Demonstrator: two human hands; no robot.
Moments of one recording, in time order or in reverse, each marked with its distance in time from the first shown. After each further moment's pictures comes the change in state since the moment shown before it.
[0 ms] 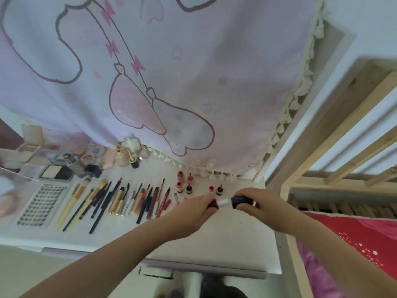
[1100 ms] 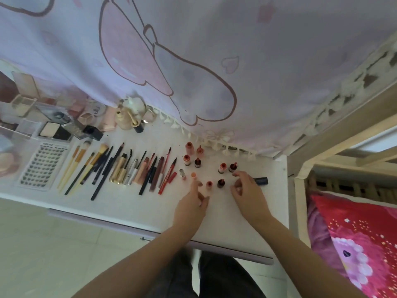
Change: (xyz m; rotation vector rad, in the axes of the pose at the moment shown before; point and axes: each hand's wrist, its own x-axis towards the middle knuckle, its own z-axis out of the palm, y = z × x) left_hand 0.018 -0.049 0.103 -0.407 0.319 -0.642; right_hand 0.072 0.049 0.120 0.230 0.265 0.311
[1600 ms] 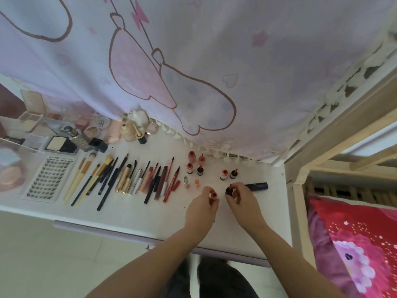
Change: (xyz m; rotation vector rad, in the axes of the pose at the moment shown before) left_hand -0.002 0.019 -0.005 -0.007 0.002 0.112; right_hand -0.012 -0.012 0.018 0.103 0.029 0.076
